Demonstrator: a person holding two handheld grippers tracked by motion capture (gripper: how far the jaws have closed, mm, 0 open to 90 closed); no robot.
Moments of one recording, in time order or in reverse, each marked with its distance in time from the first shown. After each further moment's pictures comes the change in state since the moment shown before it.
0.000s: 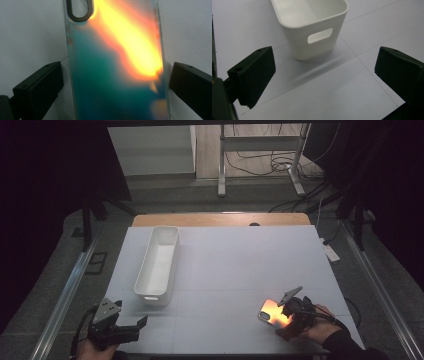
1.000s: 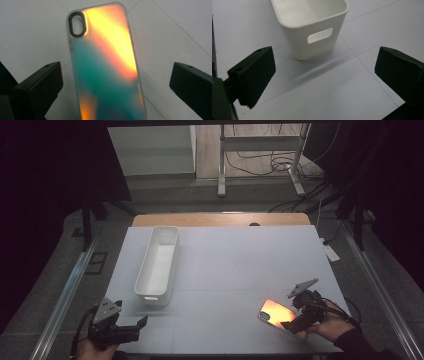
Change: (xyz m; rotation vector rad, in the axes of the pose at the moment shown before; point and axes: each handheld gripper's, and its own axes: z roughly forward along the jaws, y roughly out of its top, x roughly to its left) left arm 0.000 0.000 0.000 0.003 0.000 0.000; right arm -0.011 0.000 -0.037 -0.091 0.005 0.062
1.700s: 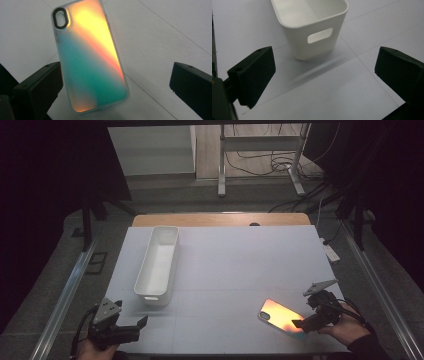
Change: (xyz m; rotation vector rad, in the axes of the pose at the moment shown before) left arm 0.000 0.000 0.000 0.000 0.002 0.002; right arm -0.017 -0.025 -0.020 -0.053 -0.018 0.105
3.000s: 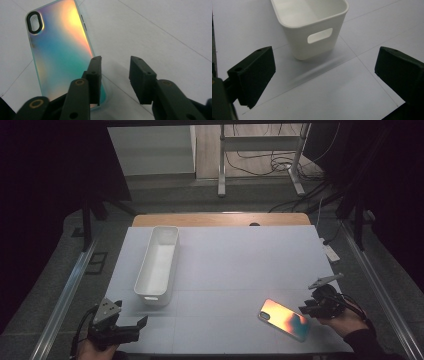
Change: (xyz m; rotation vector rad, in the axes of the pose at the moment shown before) left arm 0.000 0.000 0.000 -0.003 0.000 0.001; right arm -0.027 -0.003 0.007 -0.007 -0.010 0.072
